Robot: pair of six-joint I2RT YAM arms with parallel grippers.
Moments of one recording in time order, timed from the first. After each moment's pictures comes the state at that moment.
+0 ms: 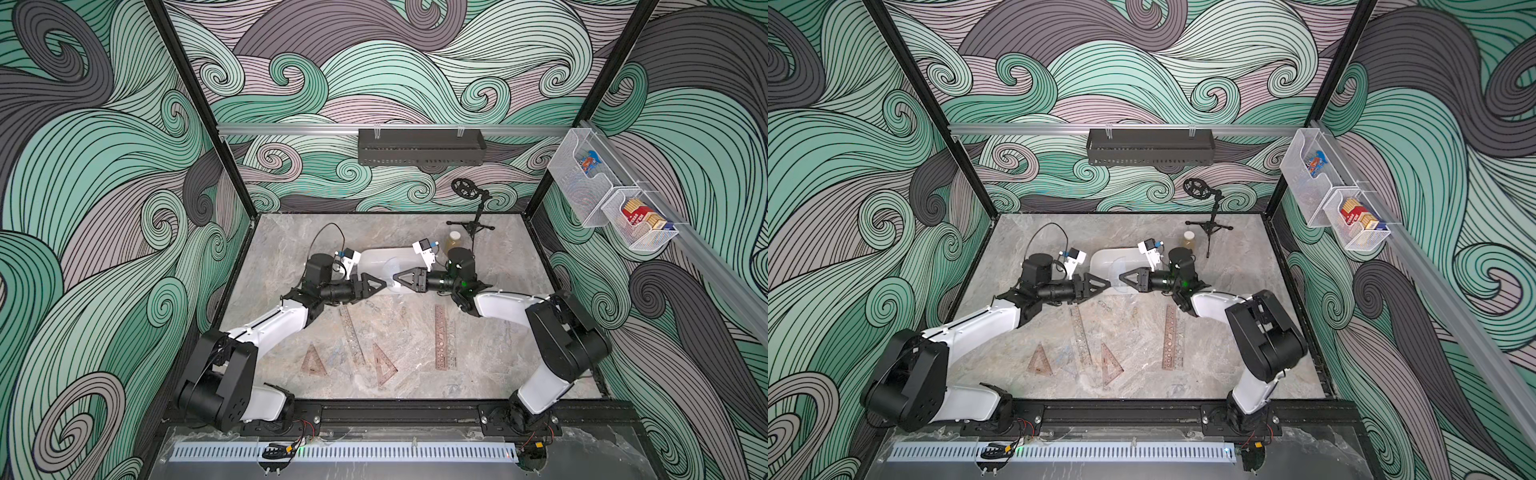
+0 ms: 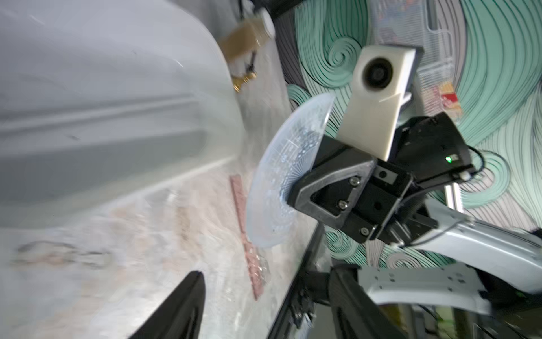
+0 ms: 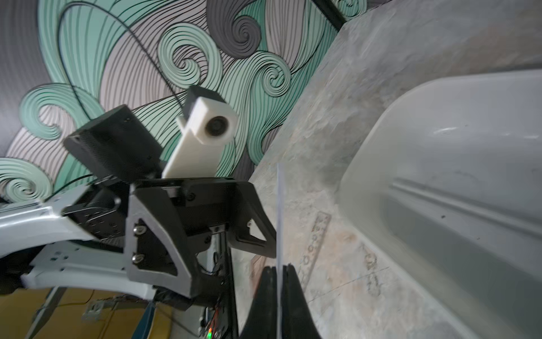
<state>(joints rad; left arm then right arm) -0.31 1.38 0.75 0.08 0.75 -0.68 0.45 1.76 0.90 0.49 -0.80 0.64</state>
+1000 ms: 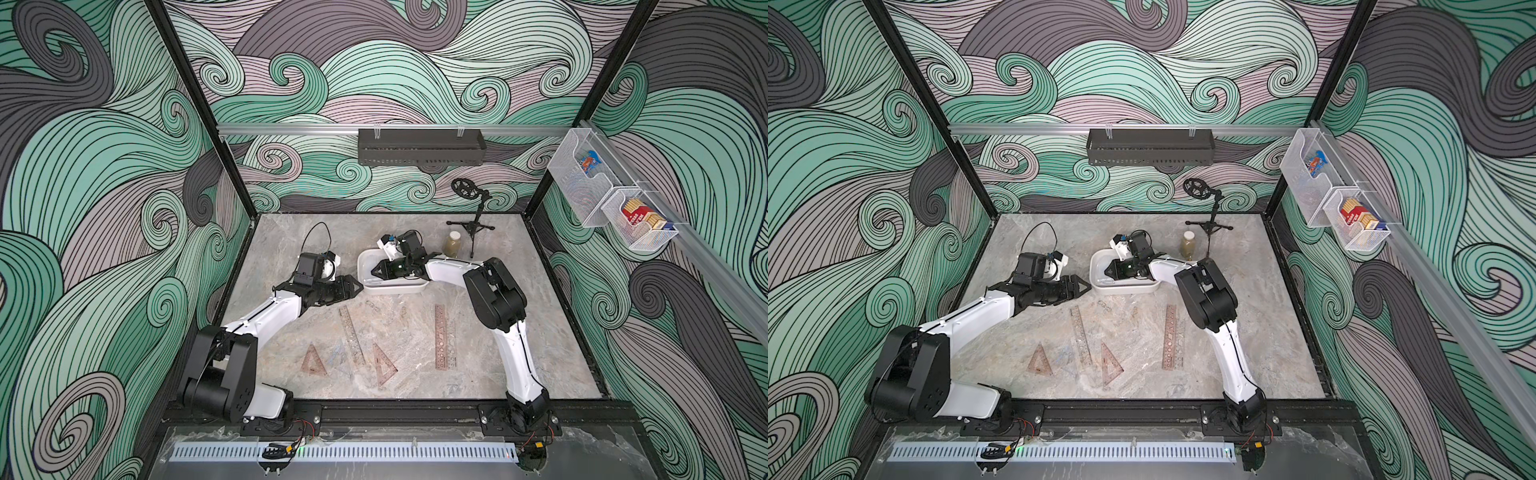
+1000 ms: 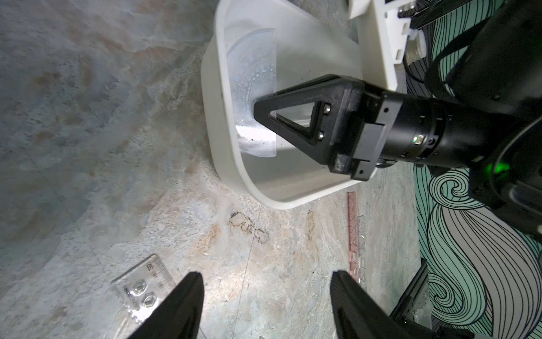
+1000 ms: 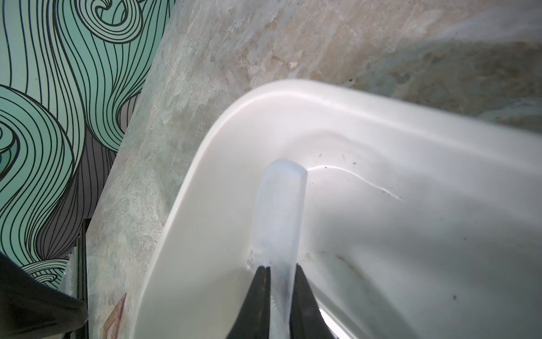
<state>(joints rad) -0.24 1.43 0.78 -0.22 0.50 -0.48 0.54 2.28 1.56 -0.10 -0.53 0.36</state>
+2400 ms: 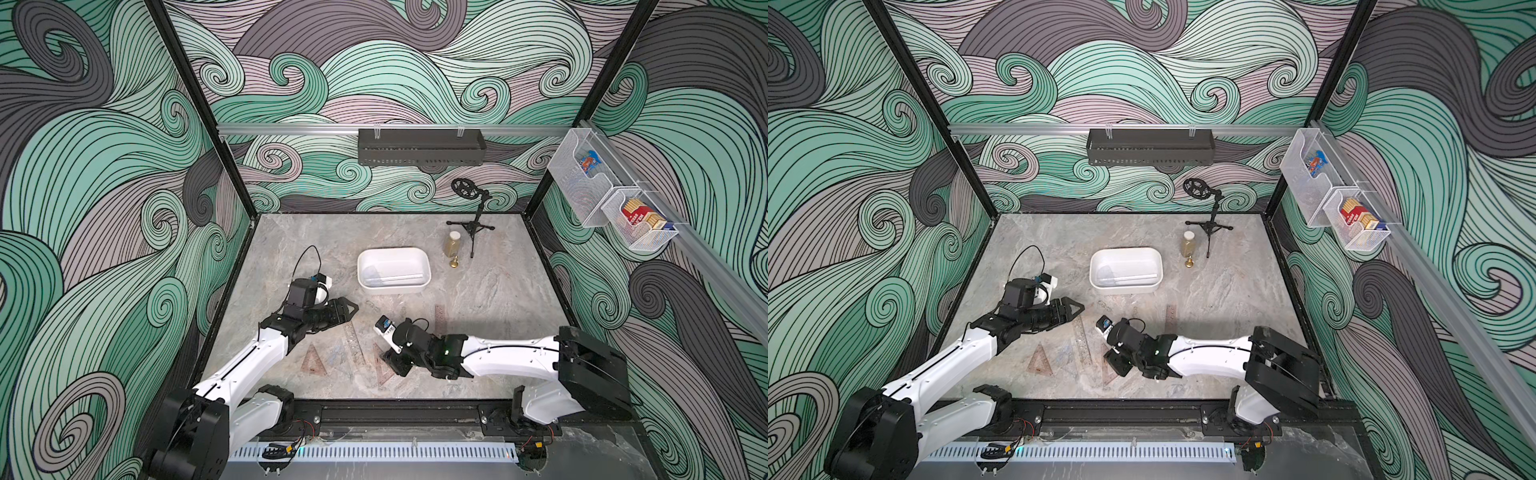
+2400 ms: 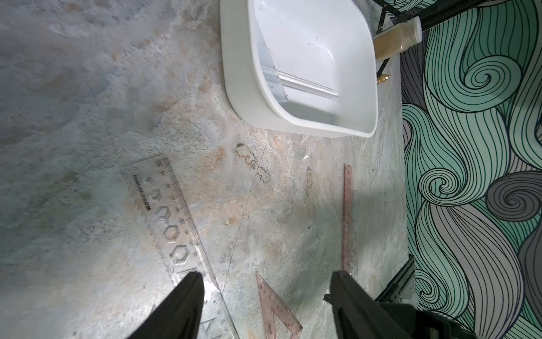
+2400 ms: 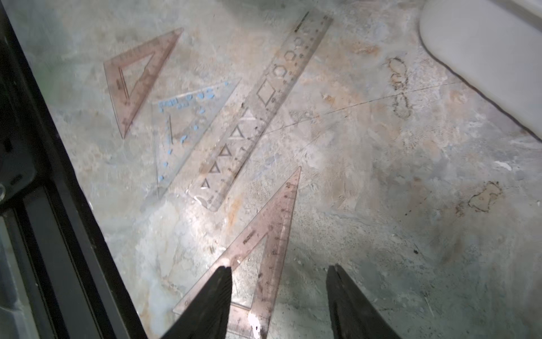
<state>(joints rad) -0.29 1.07 0.51 -0.24 0.44 -0.63 1.19 1.49 0.70 -0.11 0.14 0.27</state>
